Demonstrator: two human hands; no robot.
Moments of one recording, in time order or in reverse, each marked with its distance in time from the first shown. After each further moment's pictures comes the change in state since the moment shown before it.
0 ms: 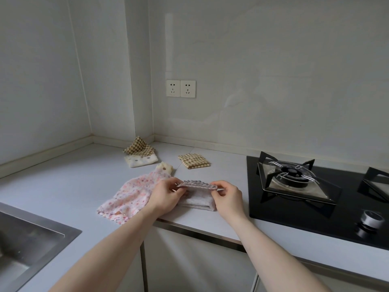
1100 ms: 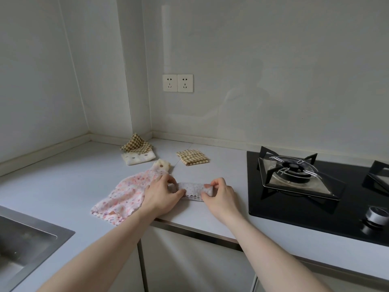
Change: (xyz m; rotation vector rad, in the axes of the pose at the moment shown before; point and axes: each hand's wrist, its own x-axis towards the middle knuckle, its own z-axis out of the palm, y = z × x) left_hand 0.002 -0.004 0.003 0.396 0.043 -0.101; right_hand -0.001 -0.002 0.005 -0.377 -0.114 0.062
